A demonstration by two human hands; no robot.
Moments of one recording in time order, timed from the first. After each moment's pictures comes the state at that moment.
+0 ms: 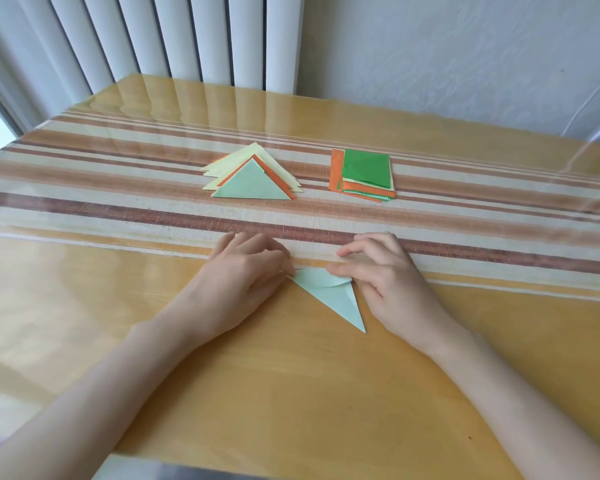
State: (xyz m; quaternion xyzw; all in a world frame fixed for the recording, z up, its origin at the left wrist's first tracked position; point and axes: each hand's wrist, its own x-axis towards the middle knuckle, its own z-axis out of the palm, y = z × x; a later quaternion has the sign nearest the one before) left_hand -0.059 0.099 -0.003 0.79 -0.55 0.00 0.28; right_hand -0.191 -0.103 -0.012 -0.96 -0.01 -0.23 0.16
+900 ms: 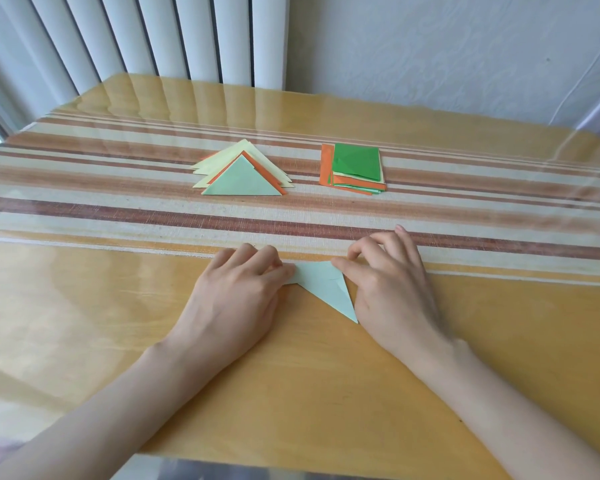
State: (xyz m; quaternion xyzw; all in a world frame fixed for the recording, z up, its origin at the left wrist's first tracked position) left_hand -0.093 0.095 -0.003 0.83 -0.52 0.15 0.15; right_hand -0.207 -0.082 -0.009 -0.96 0.10 -0.27 -0.04
